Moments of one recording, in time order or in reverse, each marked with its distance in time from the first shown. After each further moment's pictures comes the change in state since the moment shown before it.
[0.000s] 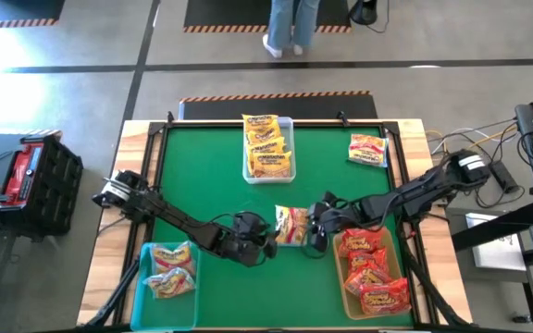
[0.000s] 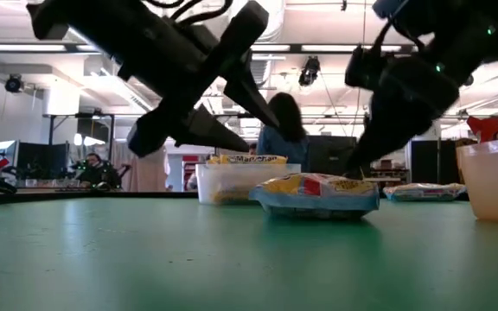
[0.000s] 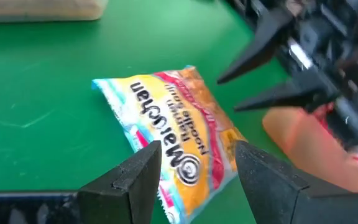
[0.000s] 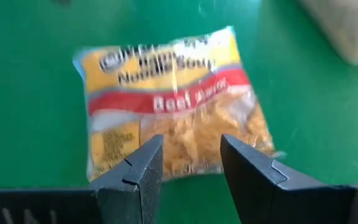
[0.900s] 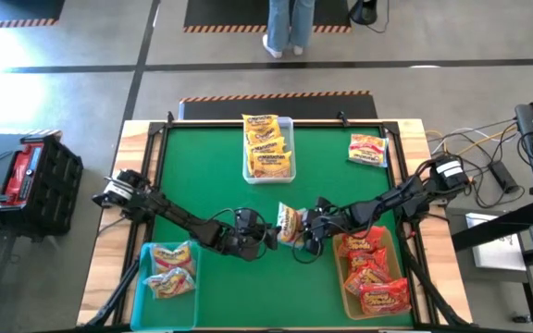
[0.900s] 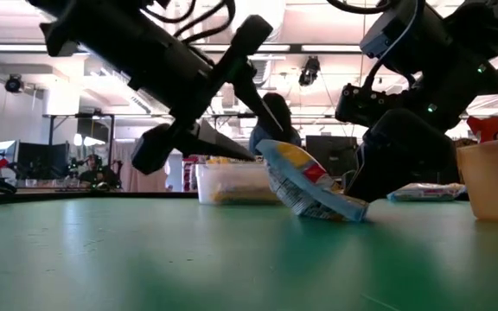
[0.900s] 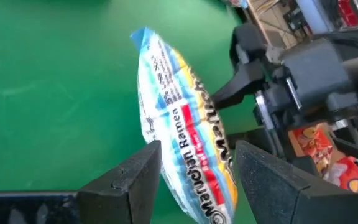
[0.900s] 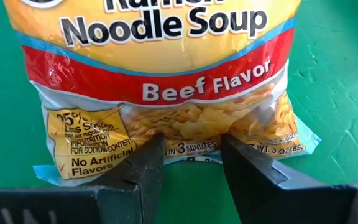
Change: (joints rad) left arm 0.032 0.015 -0.037 0.097 0.029 -0.210; right arm 0.000 0.211 -0.005 0.150 -0.018 -0.027
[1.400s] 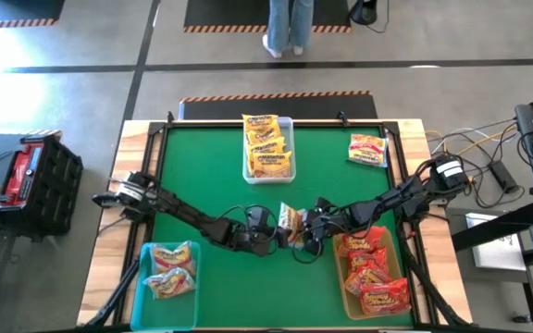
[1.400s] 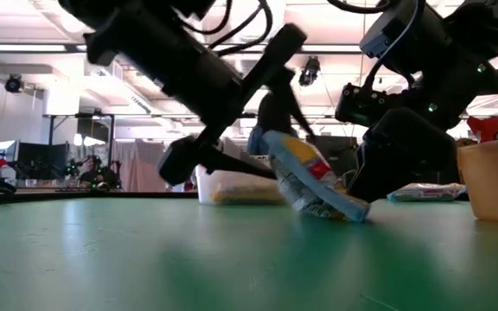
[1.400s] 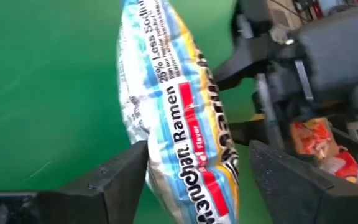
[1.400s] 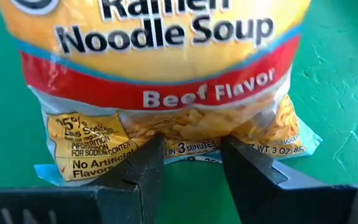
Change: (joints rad) left arm 0.056 0.082 0.101 -0.006 0.152 -0.039; right arm 0.000 0.000 0.000 0.000 -0.014 -0.004
